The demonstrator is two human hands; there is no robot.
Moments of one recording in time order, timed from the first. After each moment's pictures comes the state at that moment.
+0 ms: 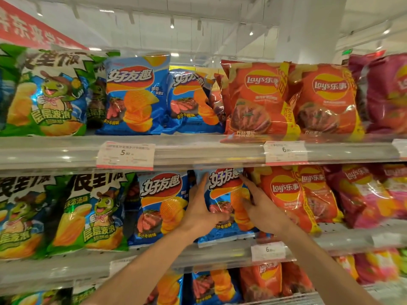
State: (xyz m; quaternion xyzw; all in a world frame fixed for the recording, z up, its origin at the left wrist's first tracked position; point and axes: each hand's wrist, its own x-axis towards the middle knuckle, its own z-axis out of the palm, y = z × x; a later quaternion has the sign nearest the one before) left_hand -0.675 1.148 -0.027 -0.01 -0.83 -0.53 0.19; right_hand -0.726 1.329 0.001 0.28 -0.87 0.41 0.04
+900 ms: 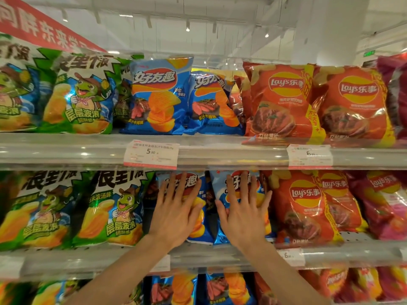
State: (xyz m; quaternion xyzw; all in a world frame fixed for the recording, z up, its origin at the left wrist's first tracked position) left_hand -0.638 1.058 -0.043 0.05 -0.95 0.07 0.31; right_hand -0.709 1.239 -0.047 0.20 -0.92 0.10 0.31
